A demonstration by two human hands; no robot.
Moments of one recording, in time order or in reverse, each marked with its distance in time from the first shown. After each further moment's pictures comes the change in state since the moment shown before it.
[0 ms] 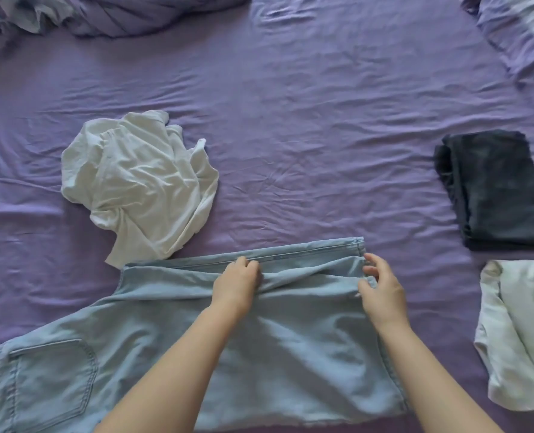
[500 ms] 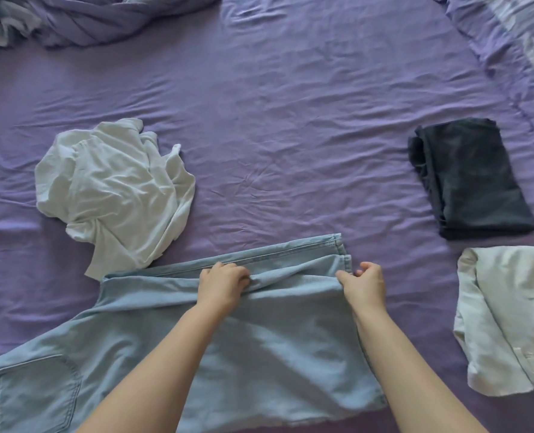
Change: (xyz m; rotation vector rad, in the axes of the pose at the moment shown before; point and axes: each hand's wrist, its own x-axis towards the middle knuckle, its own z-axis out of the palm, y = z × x) left_hand 0.013 0.012 -0.002 0.079 -0.047 0.025; right_hand 0.013 -0.002 -0.002 0.172 0.057 0.390
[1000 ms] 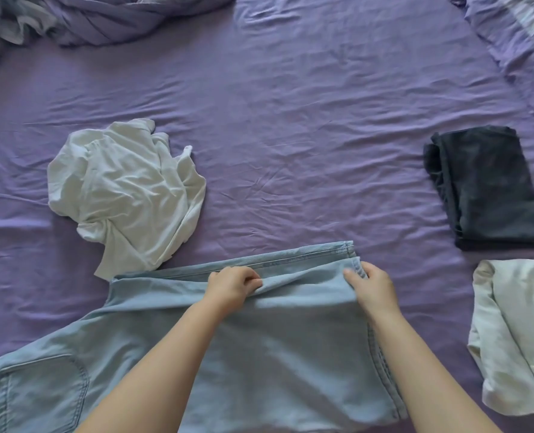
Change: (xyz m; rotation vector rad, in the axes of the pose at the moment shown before) left_hand 0.008 -0.007 -0.011 -0.213 -0.137 -0.038; right_hand 0.011 -0.003 0.000 -0.067 -0.175 -0.218
